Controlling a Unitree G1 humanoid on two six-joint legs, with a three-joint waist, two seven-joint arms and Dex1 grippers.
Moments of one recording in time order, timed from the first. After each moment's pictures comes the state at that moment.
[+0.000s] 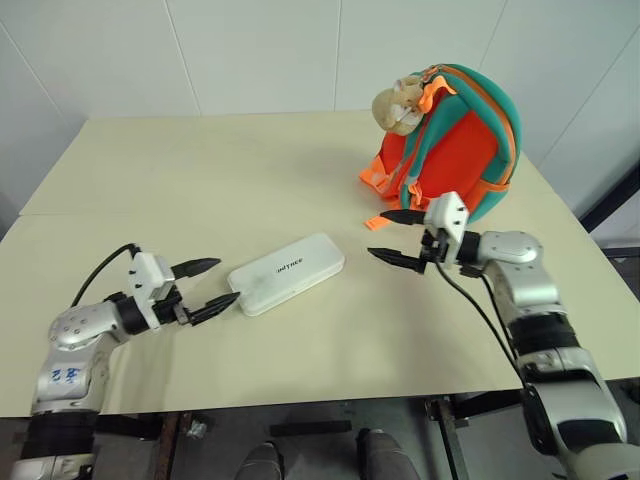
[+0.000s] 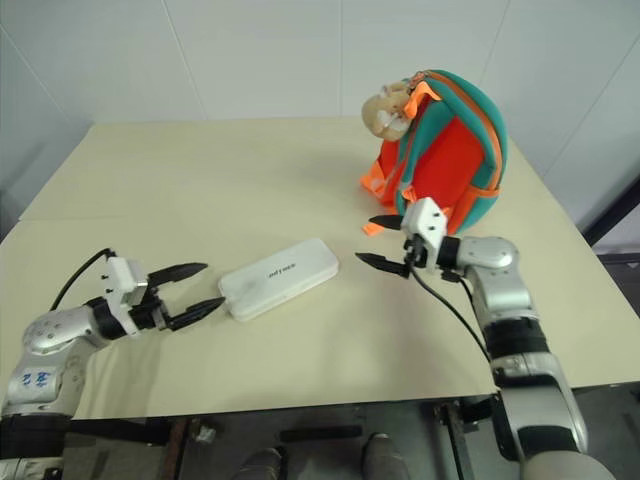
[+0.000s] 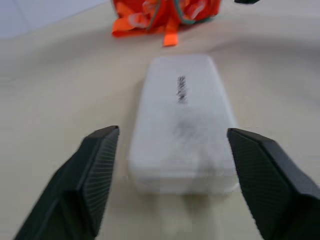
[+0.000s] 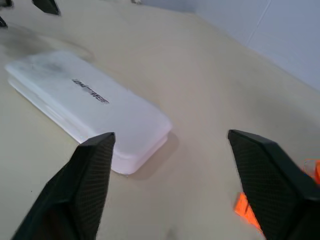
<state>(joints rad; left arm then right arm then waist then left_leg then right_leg) -0.16 0.69 0.28 0.09 -0.38 0.00 -0.94 -0.85 -0.45 0.07 0.73 0.16 -0.22 1.12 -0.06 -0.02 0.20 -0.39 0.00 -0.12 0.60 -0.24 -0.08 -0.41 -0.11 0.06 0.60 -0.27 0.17</state>
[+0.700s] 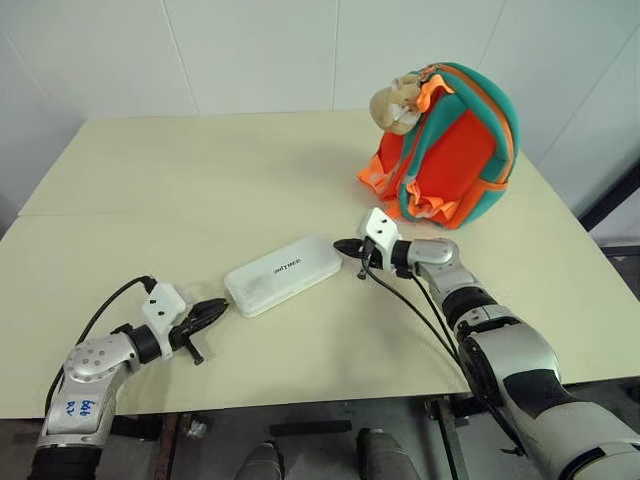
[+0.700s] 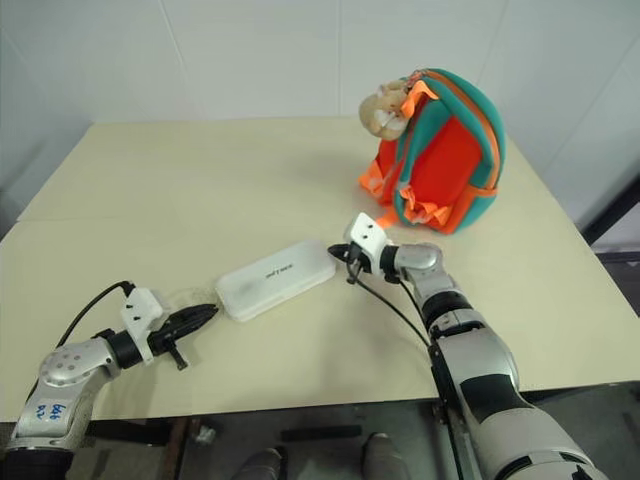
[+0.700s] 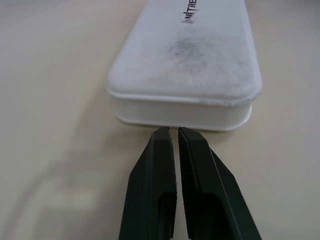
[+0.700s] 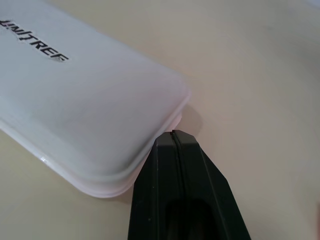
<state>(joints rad) -0.07 0.63 0.17 0.01 -0.27 0.05 -0.78 -1.09 -0.24 0.09 1.28 -0.06 -0.42 0.94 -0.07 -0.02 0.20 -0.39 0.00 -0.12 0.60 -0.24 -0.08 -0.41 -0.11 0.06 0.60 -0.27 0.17</state>
